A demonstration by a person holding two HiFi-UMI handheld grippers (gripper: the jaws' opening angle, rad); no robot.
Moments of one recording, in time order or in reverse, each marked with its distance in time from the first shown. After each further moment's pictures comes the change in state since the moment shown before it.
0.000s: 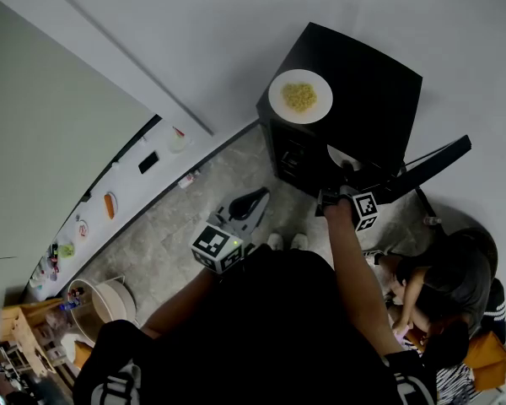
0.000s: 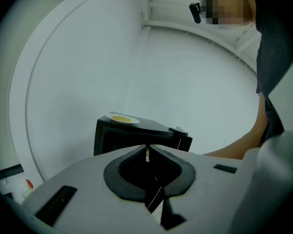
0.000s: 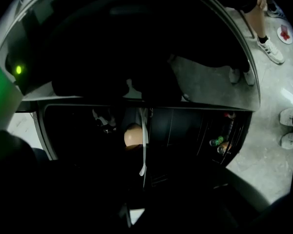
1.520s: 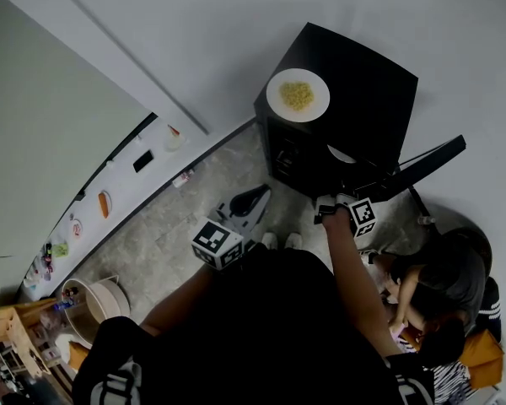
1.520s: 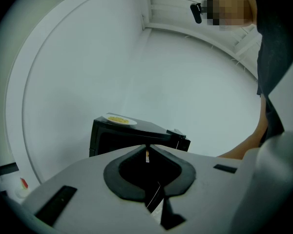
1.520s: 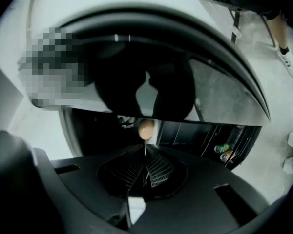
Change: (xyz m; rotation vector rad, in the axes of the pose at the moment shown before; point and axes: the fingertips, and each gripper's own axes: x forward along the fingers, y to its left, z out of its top) left arm 0.006 -0.006 0.002 -0.022 -0.026 -0.023; right arm -0.020 0.016 0.001 -0.142 0.062 0.100
